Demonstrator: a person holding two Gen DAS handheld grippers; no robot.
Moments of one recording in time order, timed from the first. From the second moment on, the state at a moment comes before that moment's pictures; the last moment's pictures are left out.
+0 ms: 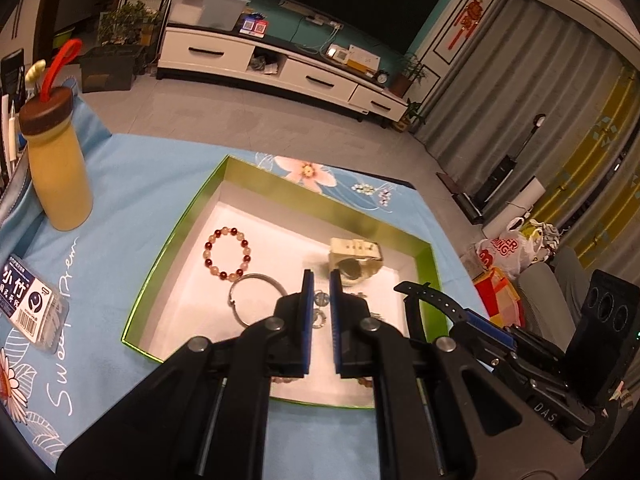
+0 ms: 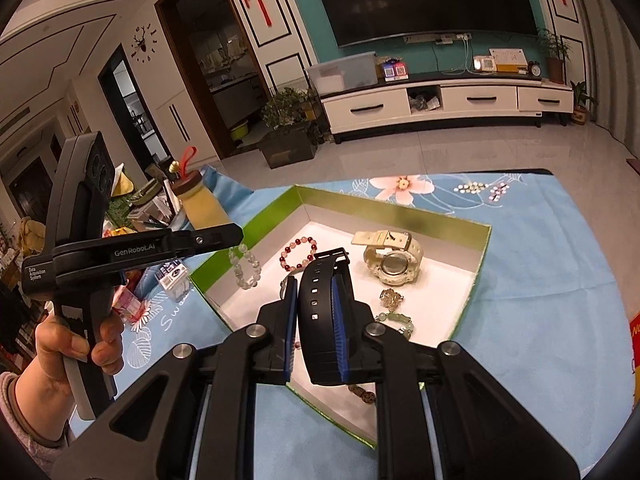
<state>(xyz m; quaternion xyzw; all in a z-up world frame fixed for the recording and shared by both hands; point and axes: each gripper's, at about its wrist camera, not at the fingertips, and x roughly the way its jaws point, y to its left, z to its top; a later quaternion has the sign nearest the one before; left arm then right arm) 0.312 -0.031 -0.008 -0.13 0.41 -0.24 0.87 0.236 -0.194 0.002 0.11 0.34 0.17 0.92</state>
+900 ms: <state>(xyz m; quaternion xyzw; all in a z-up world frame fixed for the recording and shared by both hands) 0.340 -0.023 -0.049 -0.11 0.45 -0.19 0.86 0.275 -0.192 -0.042 0.12 0.39 0.14 0.90</state>
